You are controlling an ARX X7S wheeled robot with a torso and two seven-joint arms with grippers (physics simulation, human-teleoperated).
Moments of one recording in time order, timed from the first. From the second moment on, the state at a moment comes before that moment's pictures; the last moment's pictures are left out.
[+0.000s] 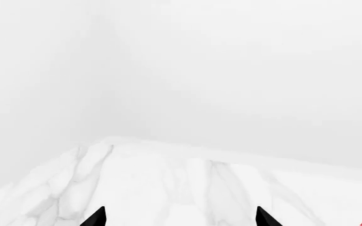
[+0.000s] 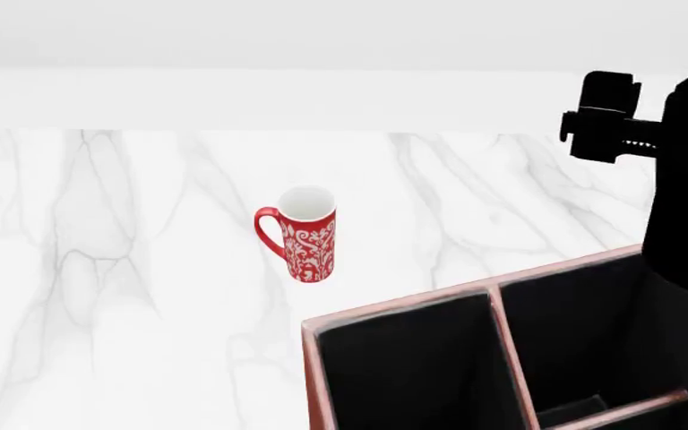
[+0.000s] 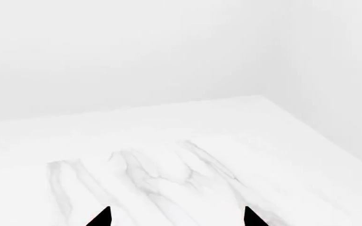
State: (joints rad) left arm -0.21 -0.58 -0.22 0.67 -0.75 -0.81 -0.59; right arm 1.24 0.64 -0.53 0.27 1.04 0.85 0.70
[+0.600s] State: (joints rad) left arm -0.88 -0.46 0.22 0.34 -0.75 -0.96 -0.46; right arm 1.19 0.53 -0.59 0.08 1.05 0.82 0.71
